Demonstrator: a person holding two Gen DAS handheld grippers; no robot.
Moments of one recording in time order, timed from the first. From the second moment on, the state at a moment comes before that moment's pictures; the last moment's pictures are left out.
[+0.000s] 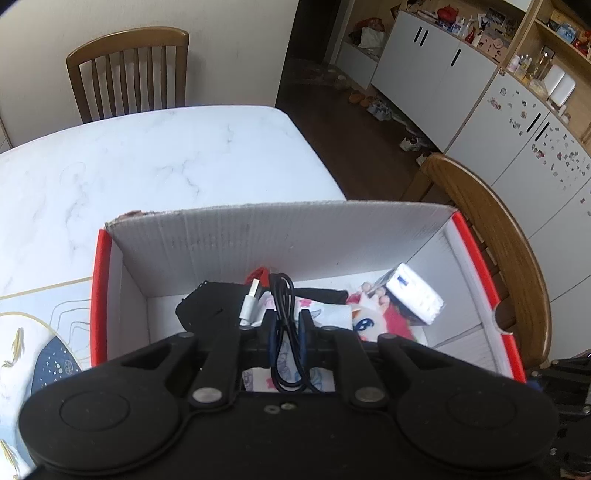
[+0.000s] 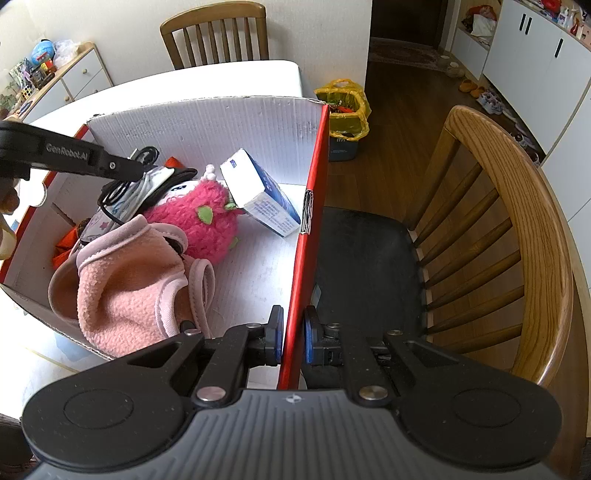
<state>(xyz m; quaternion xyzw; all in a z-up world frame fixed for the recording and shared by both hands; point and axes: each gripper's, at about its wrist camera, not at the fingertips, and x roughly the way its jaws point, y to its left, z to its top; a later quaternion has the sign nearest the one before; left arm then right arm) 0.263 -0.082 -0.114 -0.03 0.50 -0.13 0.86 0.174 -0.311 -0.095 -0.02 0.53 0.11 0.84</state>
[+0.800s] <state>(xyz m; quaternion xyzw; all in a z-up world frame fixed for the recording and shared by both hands) 0.238 -0.075 -0.080 -0.04 0.46 -0.12 0.88 0.175 -0.312 -0.096 -0.01 0.53 0.11 0.84</state>
